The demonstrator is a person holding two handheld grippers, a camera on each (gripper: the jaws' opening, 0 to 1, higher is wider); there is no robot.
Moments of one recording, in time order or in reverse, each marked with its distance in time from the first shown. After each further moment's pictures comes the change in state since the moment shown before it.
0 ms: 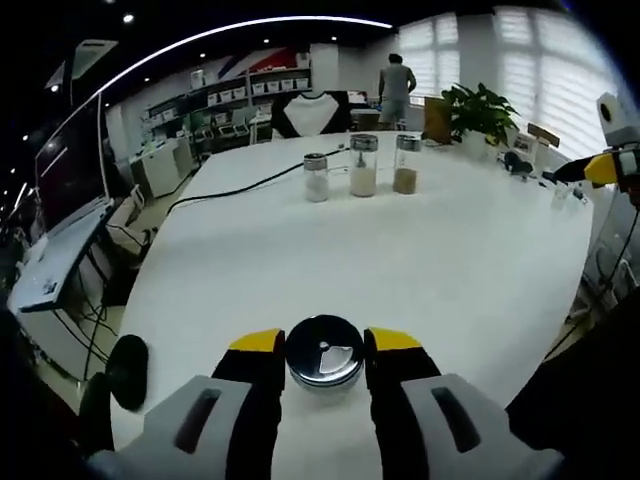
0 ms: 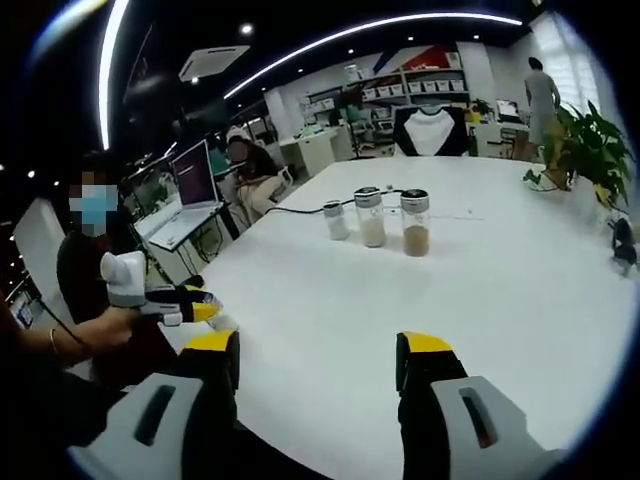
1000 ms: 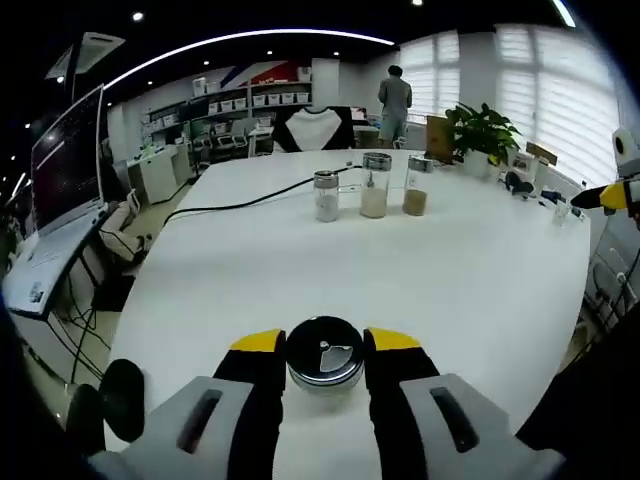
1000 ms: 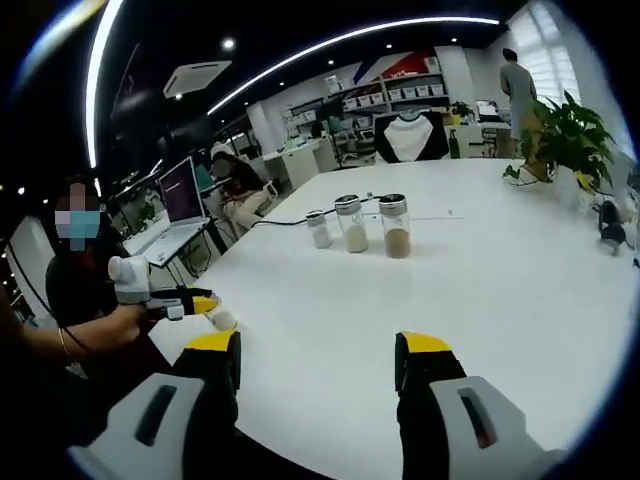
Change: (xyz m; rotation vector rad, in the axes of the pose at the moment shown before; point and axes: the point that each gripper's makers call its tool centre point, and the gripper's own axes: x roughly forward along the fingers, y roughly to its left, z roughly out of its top) left arm 0.025 0.022 0.023 -0.030 -0.076 -0.028; right arm -0.014 -0.014 -0.001 0.057 -0.061 -0.058
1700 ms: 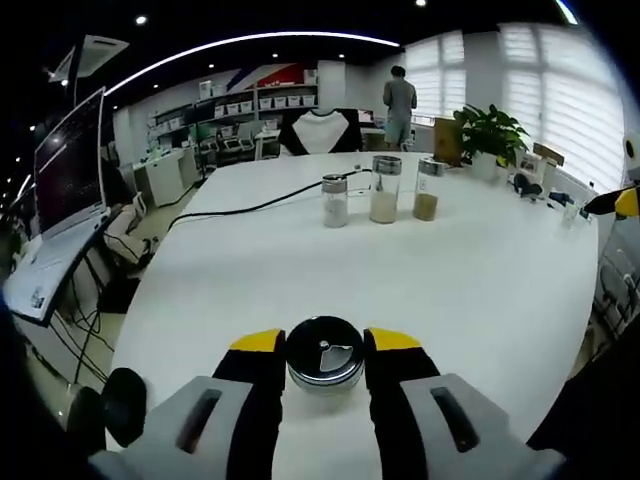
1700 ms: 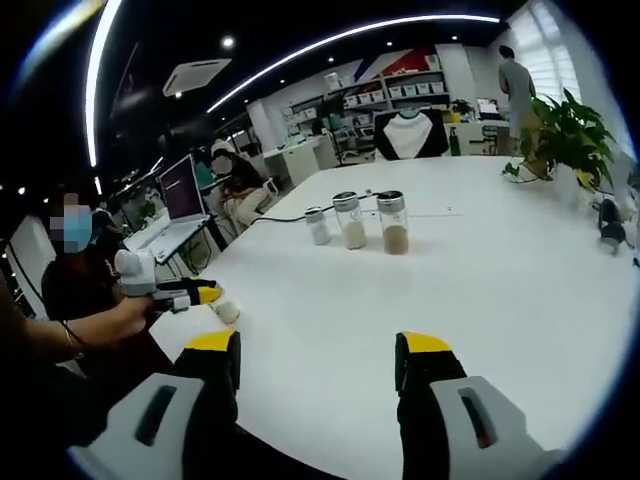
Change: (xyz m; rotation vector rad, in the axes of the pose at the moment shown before) left arm 0.008 0.003 0.006 0.002 -0.014 0.035; right arm -0.005 -0.005 -0.004 -0.006 0.016 0.006
